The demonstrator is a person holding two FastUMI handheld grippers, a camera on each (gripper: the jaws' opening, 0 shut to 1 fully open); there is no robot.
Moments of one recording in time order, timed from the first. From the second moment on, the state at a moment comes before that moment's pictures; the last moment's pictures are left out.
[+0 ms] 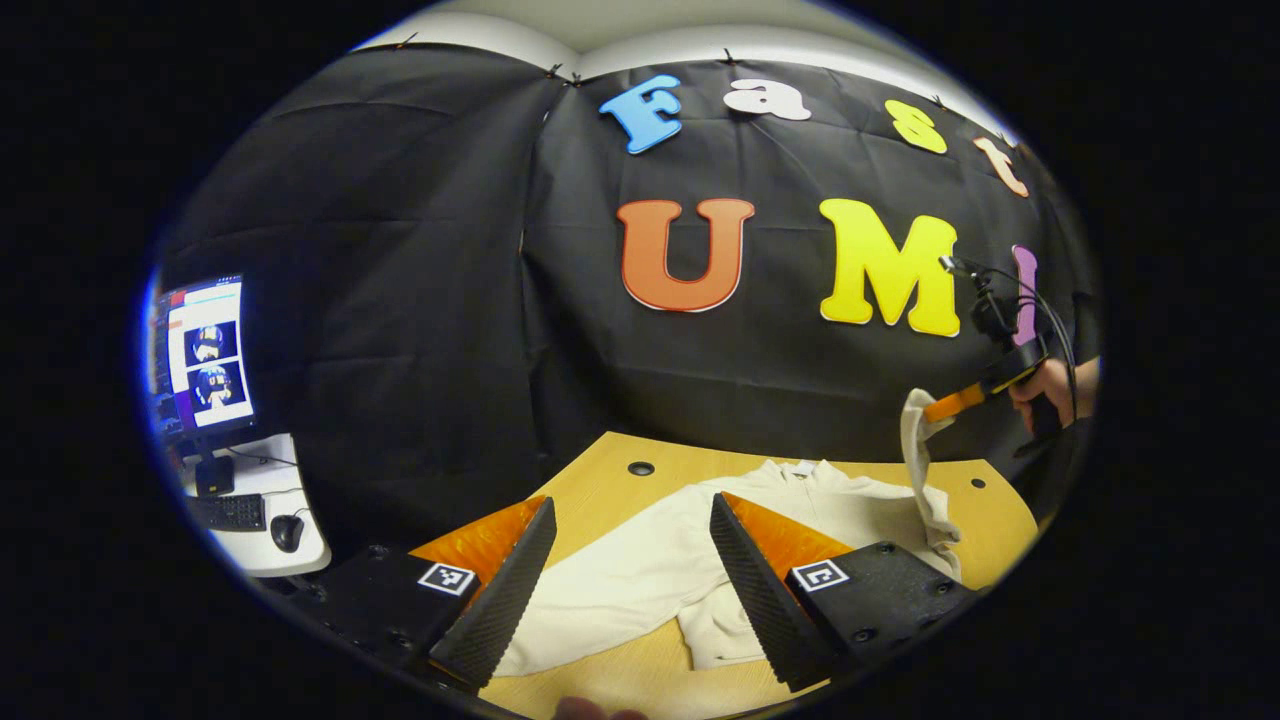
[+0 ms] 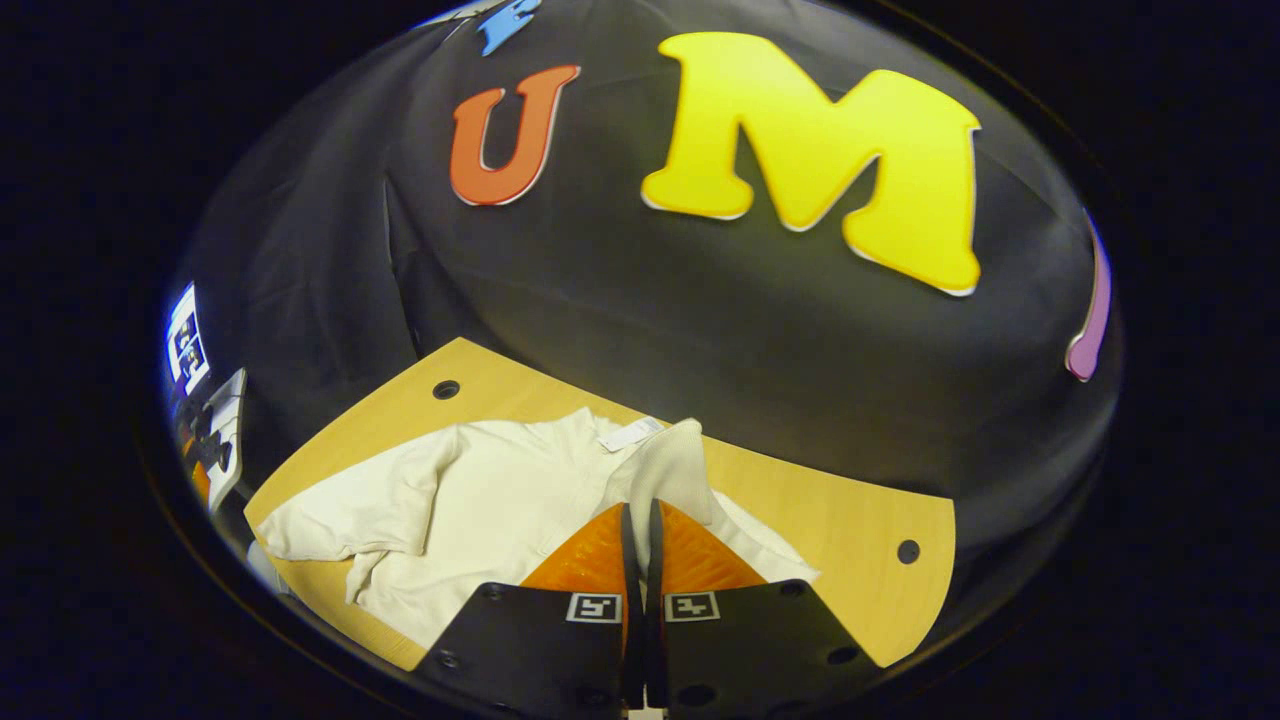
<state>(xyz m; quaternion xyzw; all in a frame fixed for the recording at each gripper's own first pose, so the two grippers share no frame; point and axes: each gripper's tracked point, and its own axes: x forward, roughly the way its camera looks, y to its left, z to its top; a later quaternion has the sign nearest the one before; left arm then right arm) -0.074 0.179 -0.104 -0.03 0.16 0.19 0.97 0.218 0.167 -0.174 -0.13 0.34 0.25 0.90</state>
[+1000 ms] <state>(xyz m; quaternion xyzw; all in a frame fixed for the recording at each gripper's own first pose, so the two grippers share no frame) -0.119 0.250 -0.165 -0.03 0.22 0.23 0.95 0.178 0.403 -0.322 -0.13 0.39 0.35 0.84</state>
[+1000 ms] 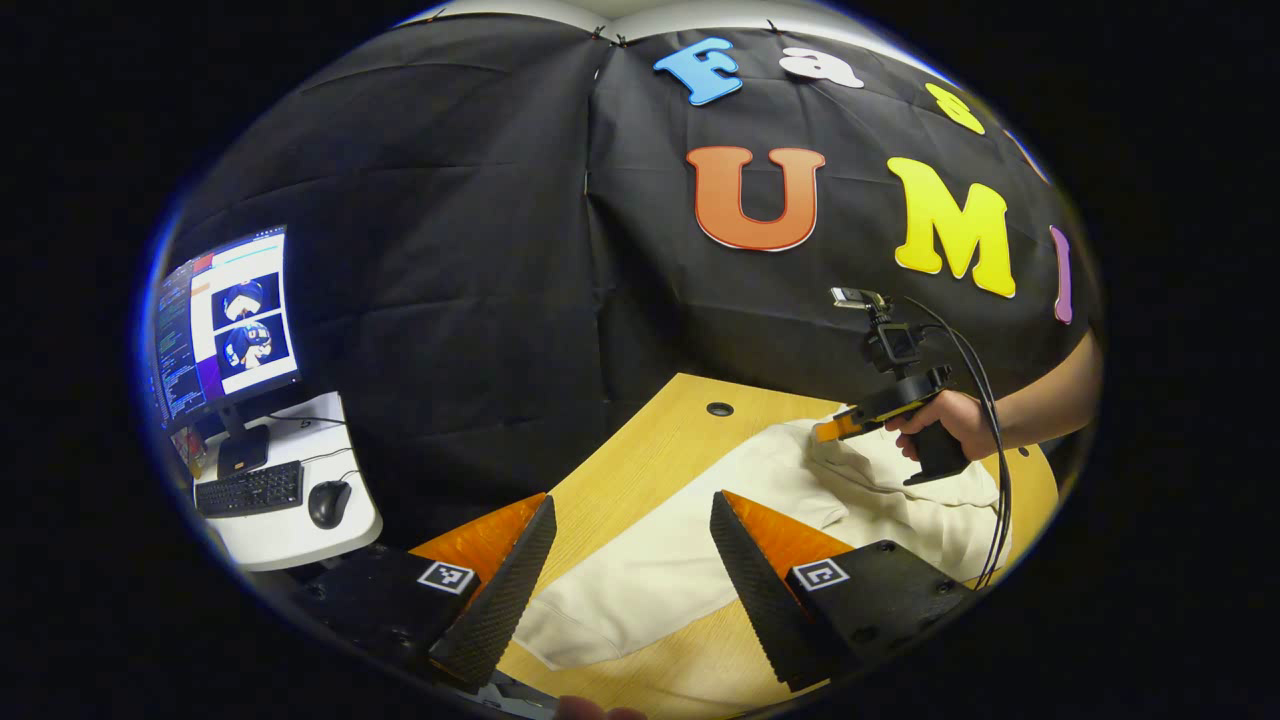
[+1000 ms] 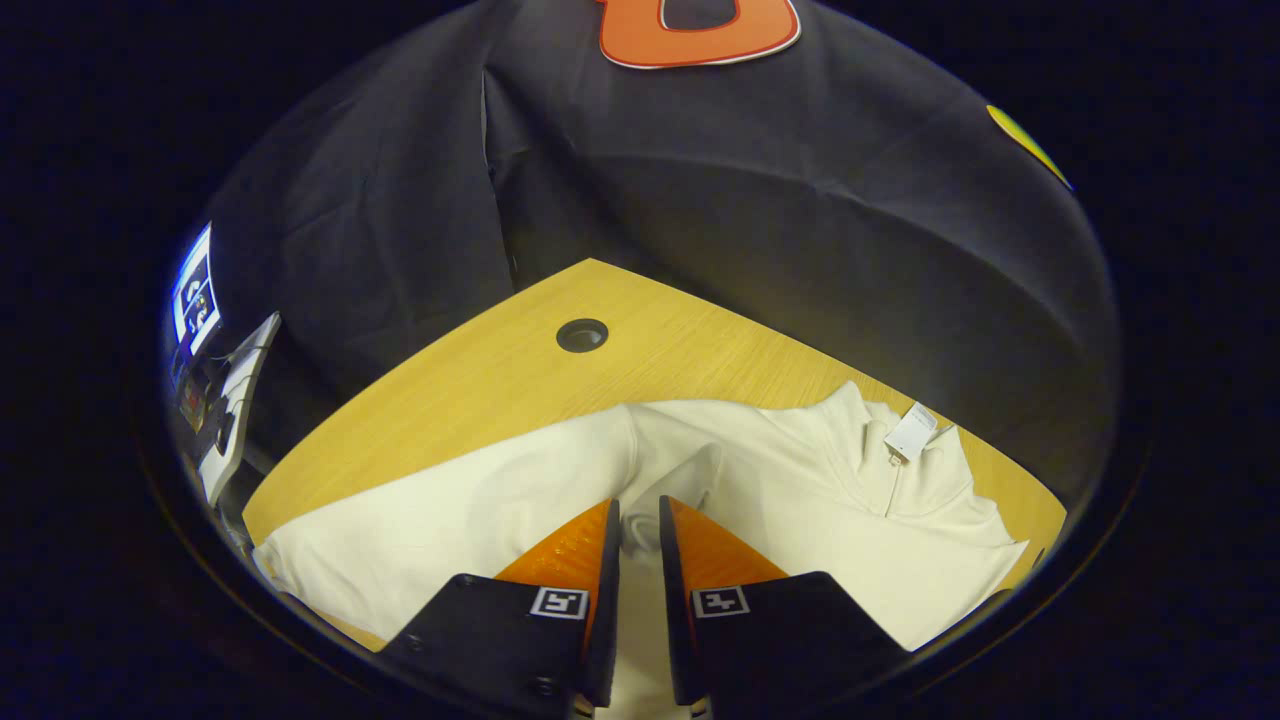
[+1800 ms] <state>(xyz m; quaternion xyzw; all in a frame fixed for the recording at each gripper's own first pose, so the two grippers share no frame) -0.159 0.257 -0.202 0.05 0.26 0.17 0.95 0.093 0.291 -0.163 -0.05 0.28 0.35 0.89</state>
